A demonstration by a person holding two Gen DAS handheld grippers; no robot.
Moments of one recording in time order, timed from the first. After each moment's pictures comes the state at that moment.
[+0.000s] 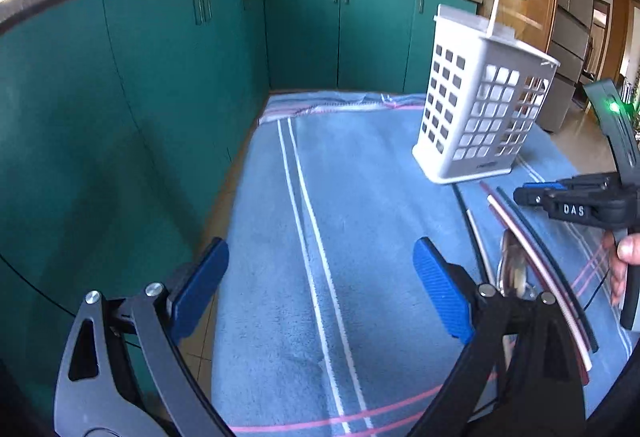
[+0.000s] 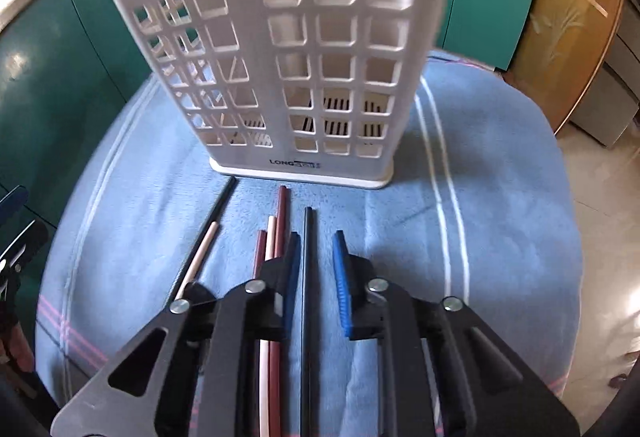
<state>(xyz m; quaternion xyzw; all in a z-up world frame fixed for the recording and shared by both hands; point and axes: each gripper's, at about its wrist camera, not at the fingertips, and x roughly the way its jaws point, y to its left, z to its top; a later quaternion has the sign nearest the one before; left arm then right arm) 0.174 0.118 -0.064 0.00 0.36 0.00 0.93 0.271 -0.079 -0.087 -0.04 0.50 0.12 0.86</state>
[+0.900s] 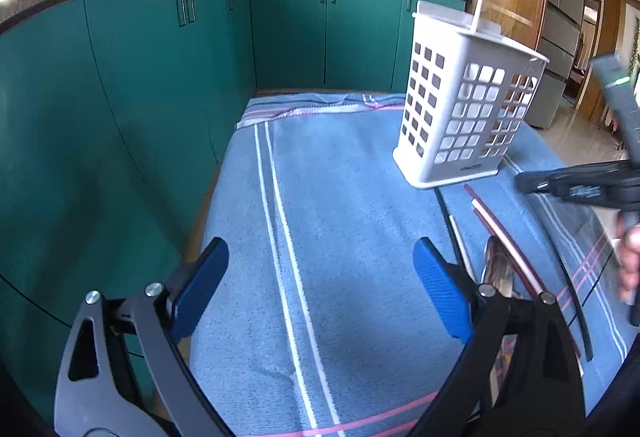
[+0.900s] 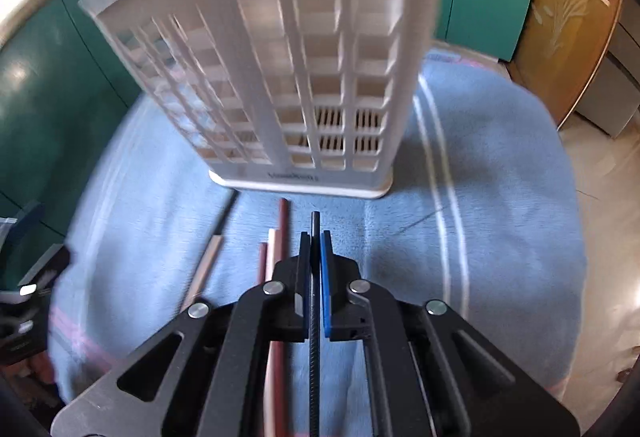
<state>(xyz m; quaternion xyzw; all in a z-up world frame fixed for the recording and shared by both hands) 0.181 0.101 -0.058 0.00 0.36 -0.02 0.93 0.267 -0.118 -0.047 0.00 0.48 0.14 0.87</state>
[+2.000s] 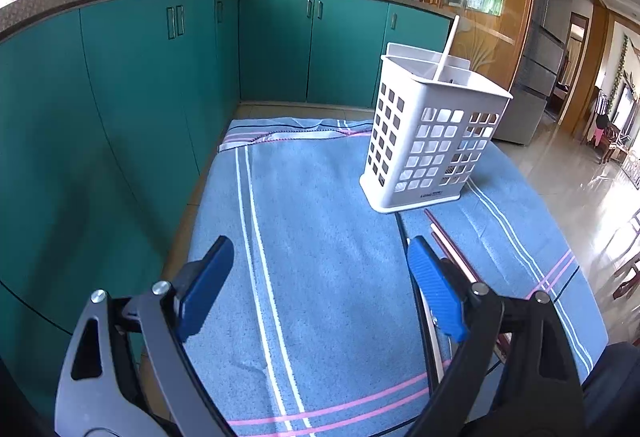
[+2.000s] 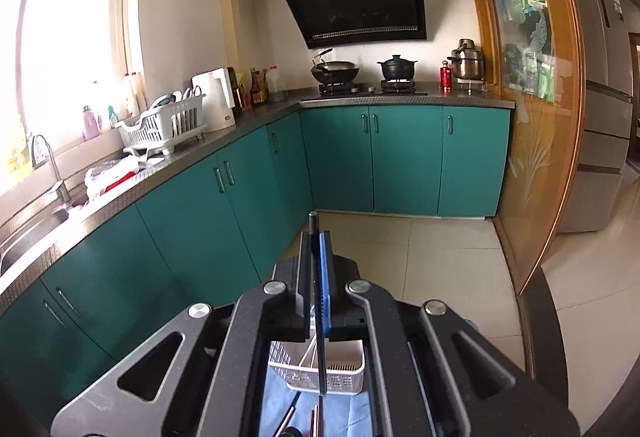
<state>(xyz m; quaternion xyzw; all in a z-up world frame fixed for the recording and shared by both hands) 0.170 0.093 -0.027 -0.03 0.34 -0.05 0.94 0.244 -0.134 0.253 0.04 0.22 0.14 0.97</state>
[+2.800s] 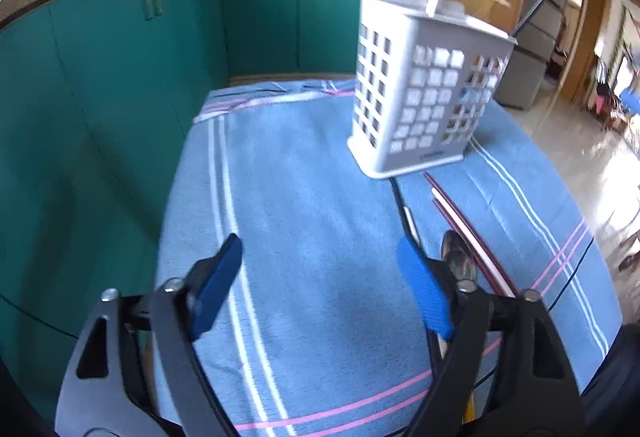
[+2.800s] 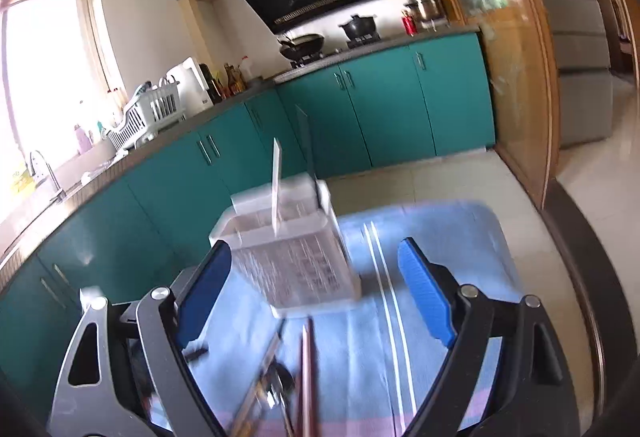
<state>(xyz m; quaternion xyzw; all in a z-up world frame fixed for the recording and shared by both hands) 0.195 0.062 -0.059 0.02 0.40 -0.06 0.91 0.150 -0.207 0.022 0.16 0.25 0.13 0.95</state>
